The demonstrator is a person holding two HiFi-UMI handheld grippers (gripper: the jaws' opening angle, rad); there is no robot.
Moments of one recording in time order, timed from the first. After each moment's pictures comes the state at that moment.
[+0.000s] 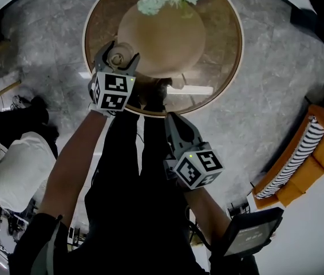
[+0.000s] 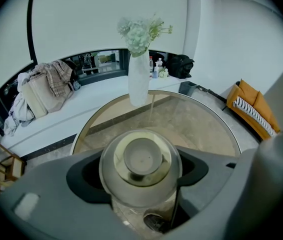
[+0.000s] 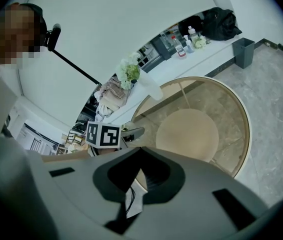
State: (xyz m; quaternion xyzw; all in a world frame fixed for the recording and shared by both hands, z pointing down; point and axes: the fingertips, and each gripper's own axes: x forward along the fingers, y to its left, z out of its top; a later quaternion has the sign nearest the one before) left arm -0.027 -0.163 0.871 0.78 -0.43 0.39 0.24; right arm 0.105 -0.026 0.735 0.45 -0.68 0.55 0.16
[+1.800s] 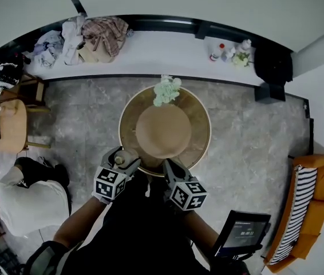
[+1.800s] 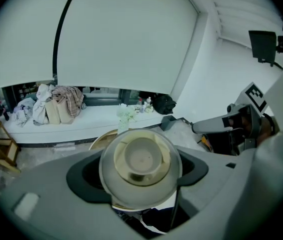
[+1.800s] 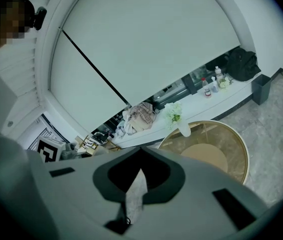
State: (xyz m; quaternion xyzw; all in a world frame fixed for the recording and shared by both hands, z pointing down) left arm -0.048 -0.040 0.520 0.81 -0.43 0.26 0.30; right arm 0.086 -0.032 0.491 0.44 -0.77 0.44 0.09
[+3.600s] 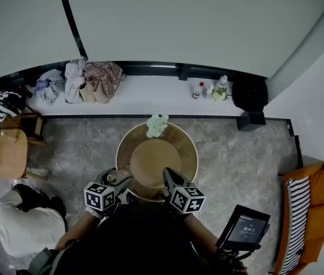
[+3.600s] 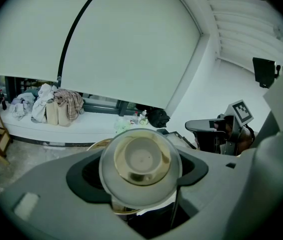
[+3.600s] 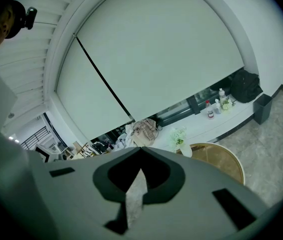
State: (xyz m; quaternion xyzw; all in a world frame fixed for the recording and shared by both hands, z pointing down) left arm -0.070 -0.024 0.441 0.83 -0.42 0.18 0.33; right arm 0.102 -0.048 0.403 0.47 -0.79 0.37 0.06
